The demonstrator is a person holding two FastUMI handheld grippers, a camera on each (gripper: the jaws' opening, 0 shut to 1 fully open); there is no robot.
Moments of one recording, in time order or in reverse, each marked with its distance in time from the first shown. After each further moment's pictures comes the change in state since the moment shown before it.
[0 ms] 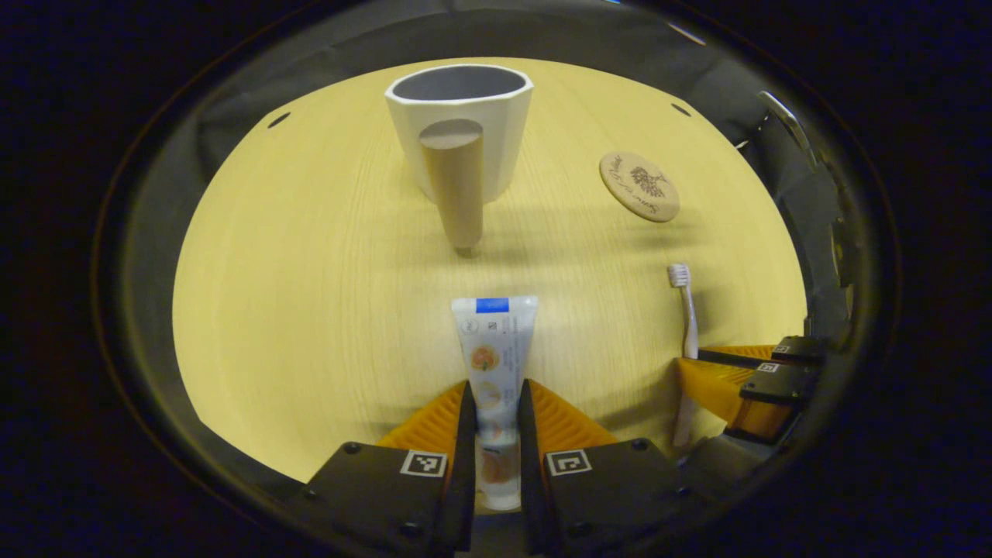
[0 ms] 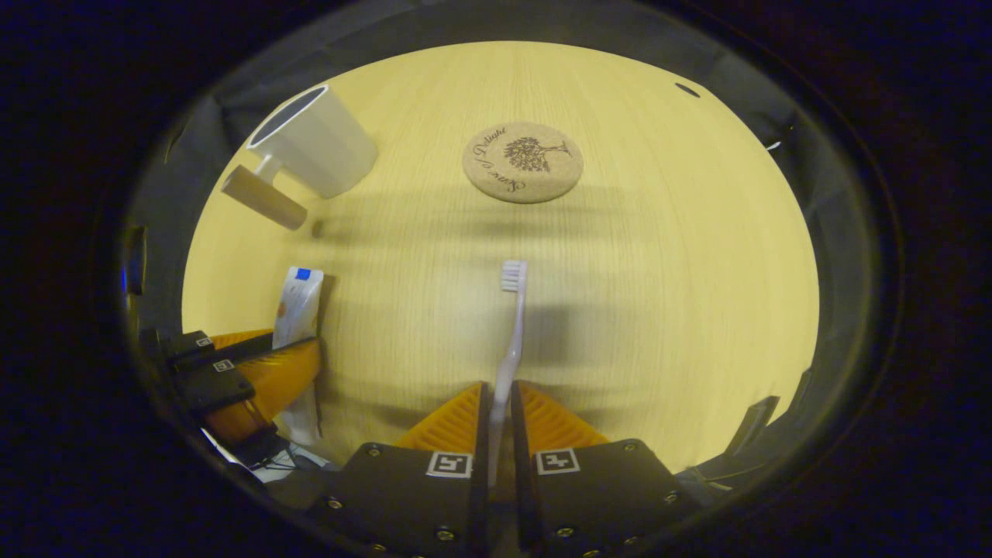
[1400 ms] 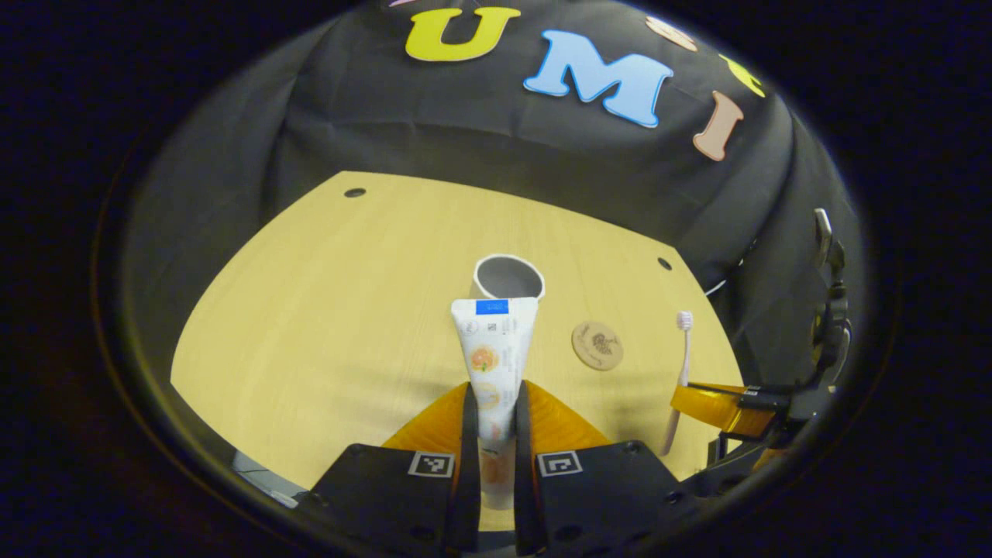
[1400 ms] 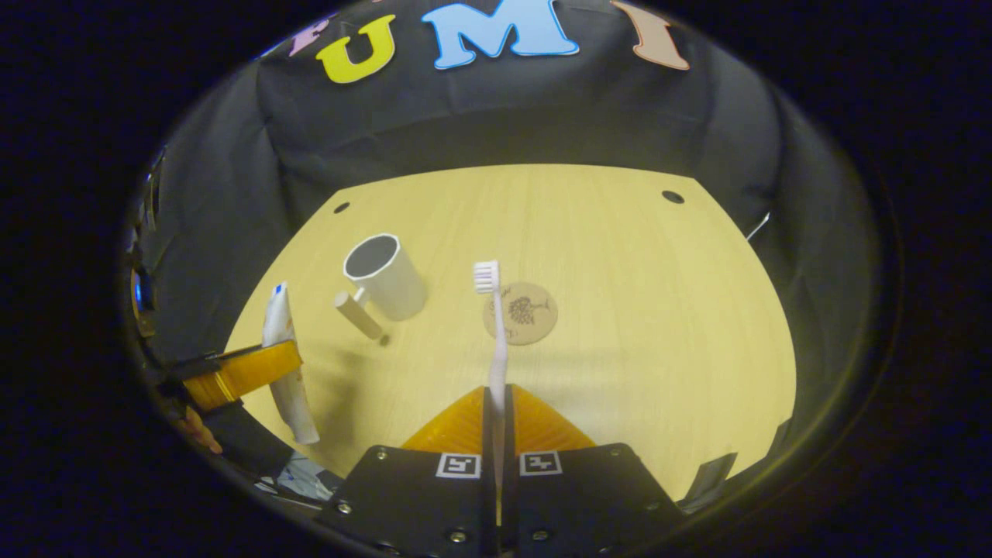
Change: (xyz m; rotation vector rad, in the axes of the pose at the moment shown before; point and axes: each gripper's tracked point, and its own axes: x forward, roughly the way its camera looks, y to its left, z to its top) left arm -0.145 0.018 0.074 -0.236 -0.589 -0.059; right arm -0.112 -0.014 0.072 -0.091 -0.493 0.097
